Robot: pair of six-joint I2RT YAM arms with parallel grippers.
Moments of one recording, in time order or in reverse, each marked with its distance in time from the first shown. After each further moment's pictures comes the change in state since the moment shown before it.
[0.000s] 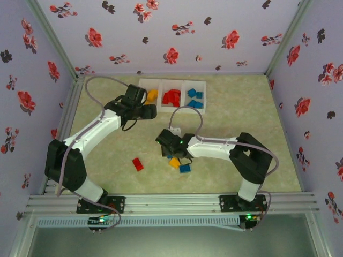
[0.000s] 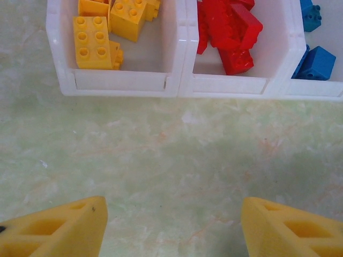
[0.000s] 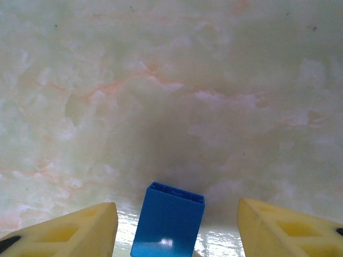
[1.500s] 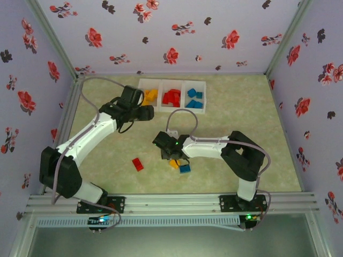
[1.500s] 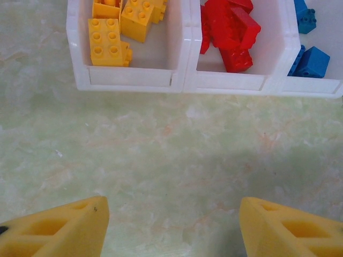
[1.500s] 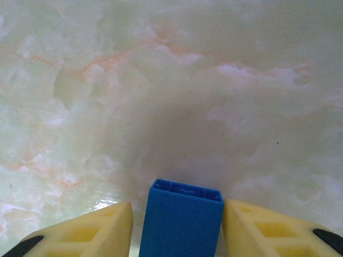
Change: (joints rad) left arm 0.000 -0.081 -0.029 -0.033 -0.011 0.005; right arm 0.015 0.072 0.029 -0.004 -0.036 0.021
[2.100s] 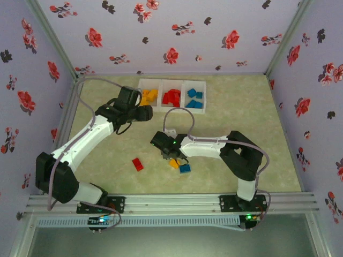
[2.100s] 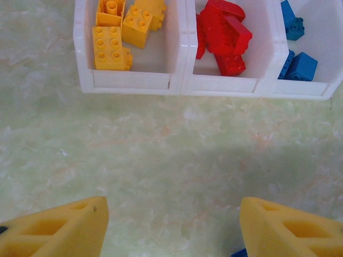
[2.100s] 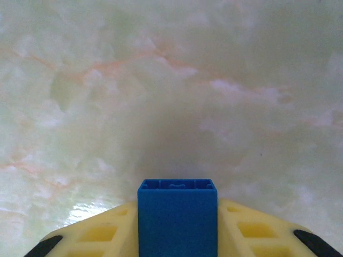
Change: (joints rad) left arm 0.000 -0.055 -0.016 -0.008 0.000 0.002; right arm 0.003 0.017 0.056 -0.065 0.069 -0.084
